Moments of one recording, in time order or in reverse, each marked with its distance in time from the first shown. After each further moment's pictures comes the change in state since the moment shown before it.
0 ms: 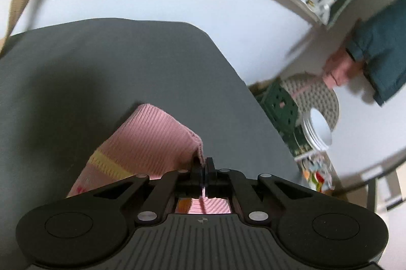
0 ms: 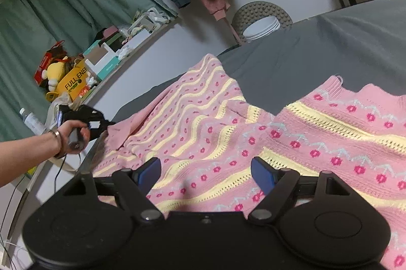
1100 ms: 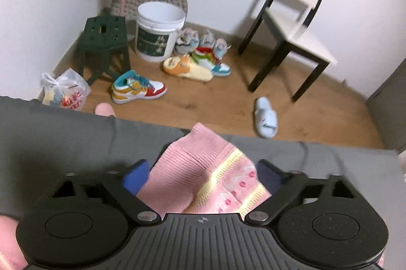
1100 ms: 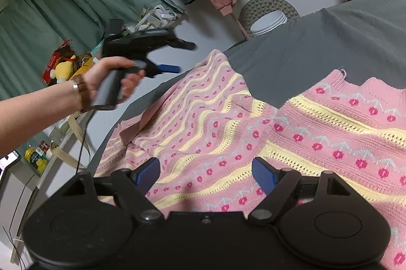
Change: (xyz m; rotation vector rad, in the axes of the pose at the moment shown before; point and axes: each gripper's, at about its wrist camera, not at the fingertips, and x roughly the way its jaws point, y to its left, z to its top) left arm 0.030 -0.305 -0.167 0.862 0.347 -0.350; right arm -0.006 -0.005 0.000 0.015 0.021 0.046
